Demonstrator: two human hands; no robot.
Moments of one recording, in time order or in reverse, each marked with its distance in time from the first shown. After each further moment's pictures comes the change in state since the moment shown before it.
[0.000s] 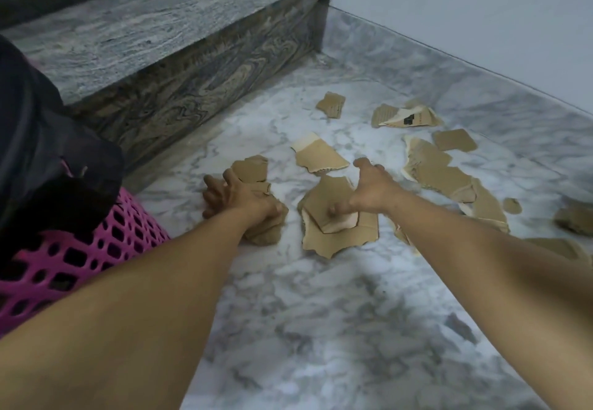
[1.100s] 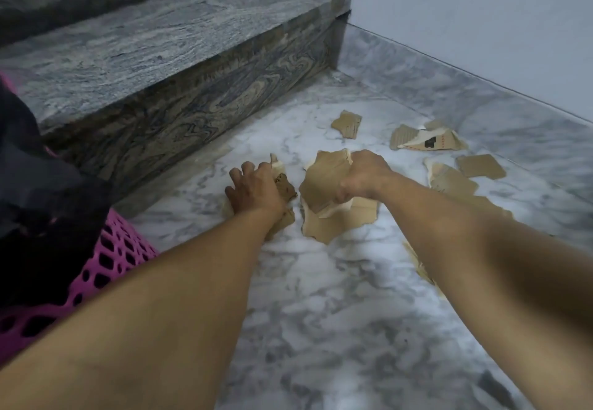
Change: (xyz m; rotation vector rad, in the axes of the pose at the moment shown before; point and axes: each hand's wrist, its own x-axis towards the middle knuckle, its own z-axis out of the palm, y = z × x) left_hand 0.044 0.037 0.000 0.239 0.221 0.271; right_hand 0.050 -0.059 -0.022 -0.056 0.066 -0.018
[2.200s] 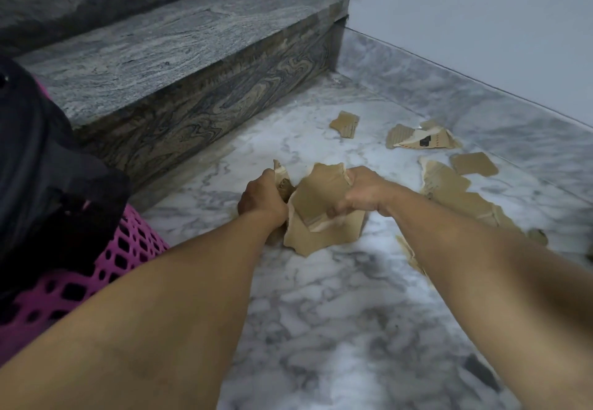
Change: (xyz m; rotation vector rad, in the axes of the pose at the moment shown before) left_hand -0.027 0.004 -0.008 -0.206 -0.100 -0.019; right_hand -0.020 0.023 0.011 0.320 -0.218 -0.110
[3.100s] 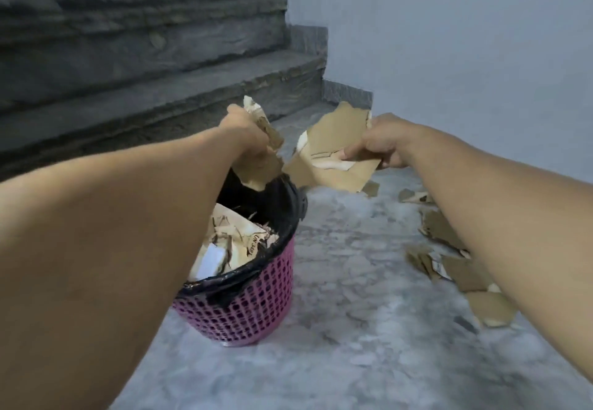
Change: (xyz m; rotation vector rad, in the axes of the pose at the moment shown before) left_hand -0.196 -0.017 -0.371 -0.195 0.261 0.029; right_hand -0.313 -0.257 -0.019 0.298 0.242 -0.162
